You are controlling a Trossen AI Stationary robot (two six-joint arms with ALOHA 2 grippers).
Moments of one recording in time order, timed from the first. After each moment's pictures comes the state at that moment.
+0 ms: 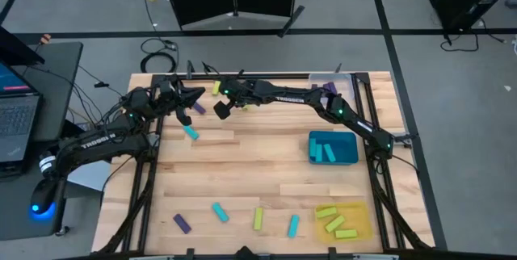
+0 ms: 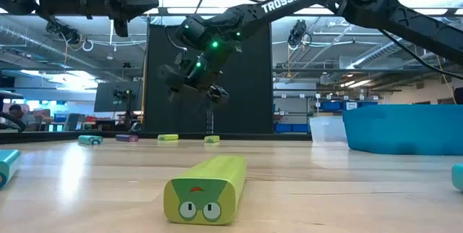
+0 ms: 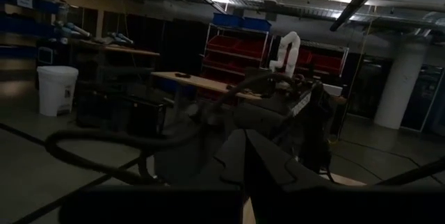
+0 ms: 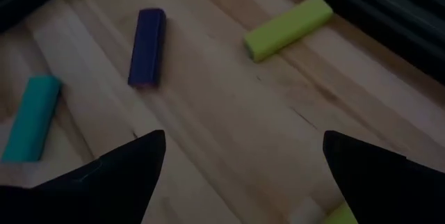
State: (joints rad) left arm 0.58 0.59 0.36 0.46 0.21 -0.24; right arm -0.30 2.50 2.24 -0.61 0.16 0.44
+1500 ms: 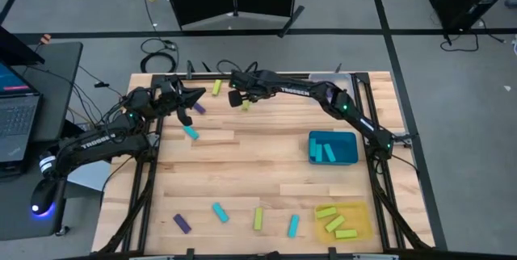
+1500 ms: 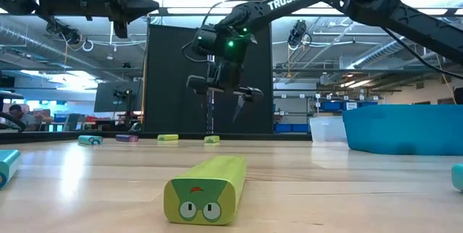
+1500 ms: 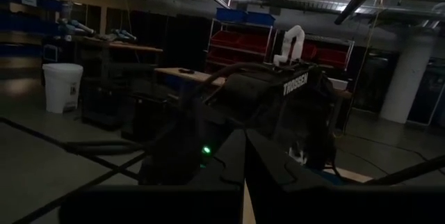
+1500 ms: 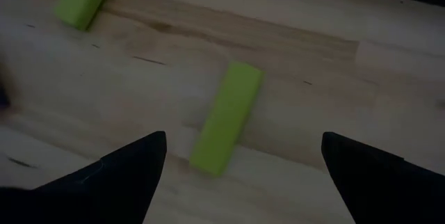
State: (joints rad) left arm 0.58 0.59 0.36 0.44 0.21 -0.22; right arm -0.36 2.45 2.24 -0.99 0.22 0.91
